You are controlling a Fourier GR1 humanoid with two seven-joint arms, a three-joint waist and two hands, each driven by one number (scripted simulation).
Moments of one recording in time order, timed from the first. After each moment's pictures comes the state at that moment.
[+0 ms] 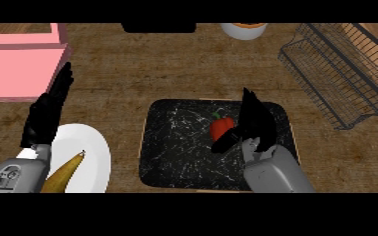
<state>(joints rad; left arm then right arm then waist) -0.17 0.40 -0.07 -1.43 -0.02 0.19 0.07 -0.36 -0.01 0.38 -1.54 0.73 0.09 1.25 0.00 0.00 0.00</state>
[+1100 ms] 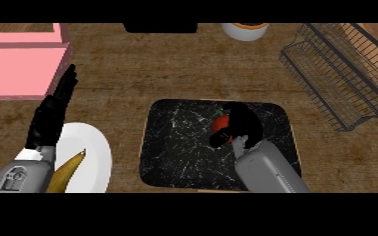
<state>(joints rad) -0.16 0.36 -0.05 -1.43 -0.05 0.17 0.04 -0.41 -0.03 0.44 -1.35 0.58 -0.01 1.21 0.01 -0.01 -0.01</state>
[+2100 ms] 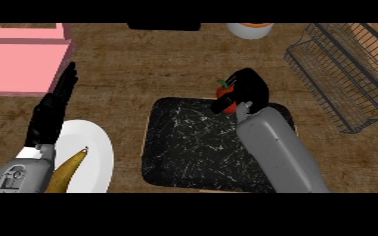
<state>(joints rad) -0.17 0.35 -0.03 -1.44 -0.07 0.15 0.05 -0.63 -0.05 0.31 -1.21 0.66 -0.10 1.18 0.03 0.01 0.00</state>
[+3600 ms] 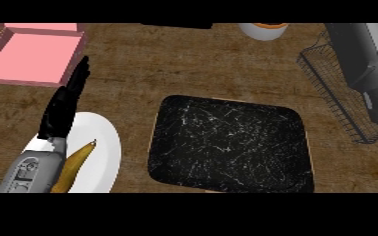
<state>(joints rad) -0.22 0.32 -0.07 -1.43 -0.10 0.14 0.06 -1.38 -0.36 -0.13 -0.53 1.48 -0.27 1.21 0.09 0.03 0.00</state>
